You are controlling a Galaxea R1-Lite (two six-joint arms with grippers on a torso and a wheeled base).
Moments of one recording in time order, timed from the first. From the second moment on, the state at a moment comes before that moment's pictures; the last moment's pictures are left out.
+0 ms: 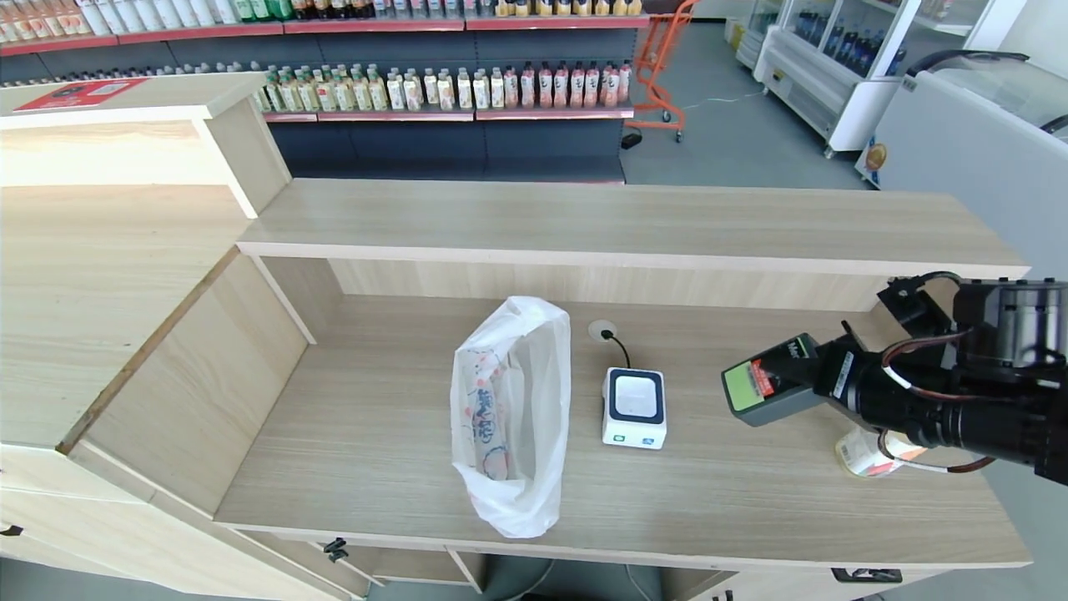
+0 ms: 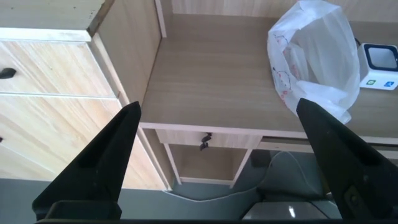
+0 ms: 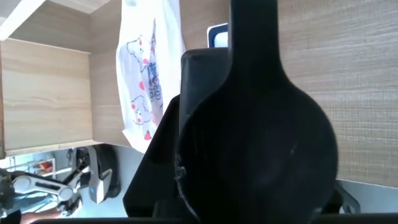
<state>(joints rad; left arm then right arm) 0.00 0.00 0.00 0.00 0.00 0.01 0.14 1.62 -0.62 -0.59 0.29 0.52</state>
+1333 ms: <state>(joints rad) 0.00 0.00 0.00 0.00 0.00 0.01 0.14 2.16 -0.78 -0.97 0.22 0.29</state>
